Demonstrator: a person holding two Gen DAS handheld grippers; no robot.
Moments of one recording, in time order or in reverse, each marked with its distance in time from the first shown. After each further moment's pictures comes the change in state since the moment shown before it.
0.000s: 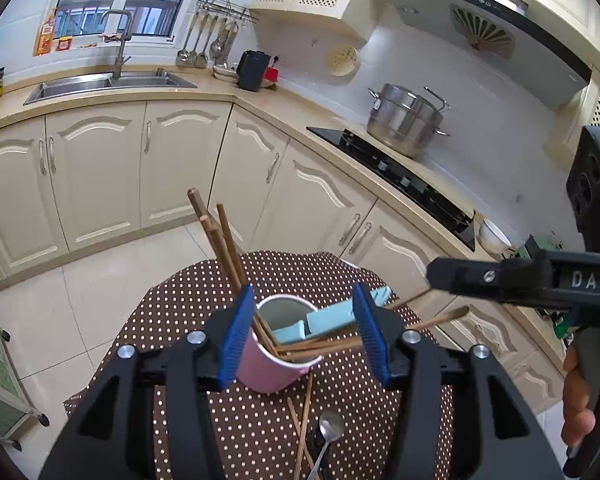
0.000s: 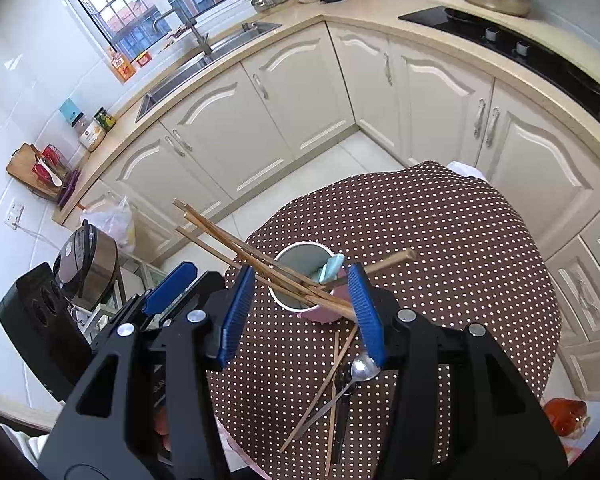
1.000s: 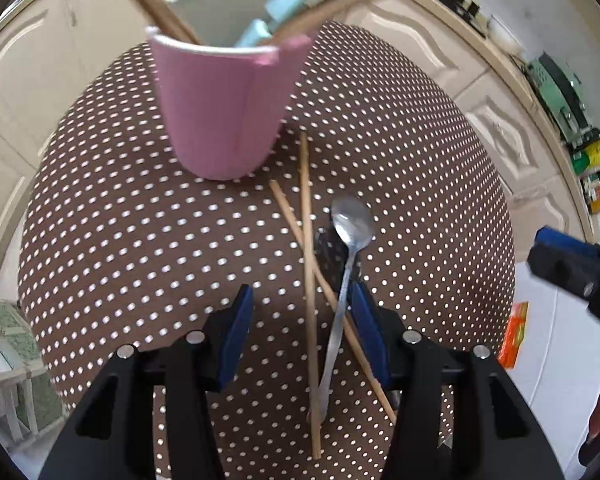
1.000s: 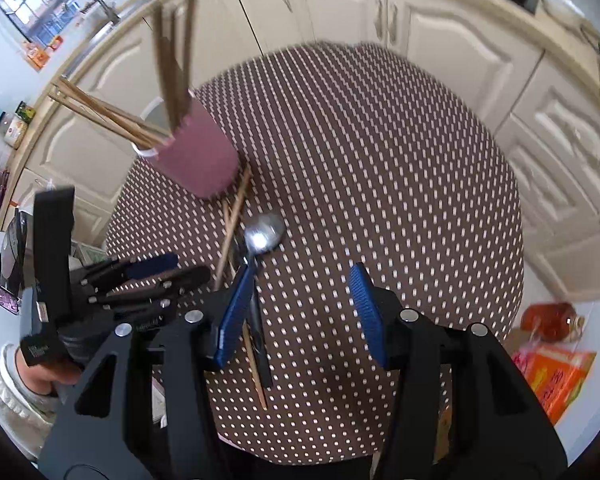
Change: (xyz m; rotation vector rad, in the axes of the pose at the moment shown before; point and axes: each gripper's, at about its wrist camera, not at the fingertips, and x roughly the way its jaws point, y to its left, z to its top) left arm 0.107 -0.012 -0.128 0.206 0.722 -0.024; right arm 0.028 -0.062 -0.144 0.208 0.203 -0.239
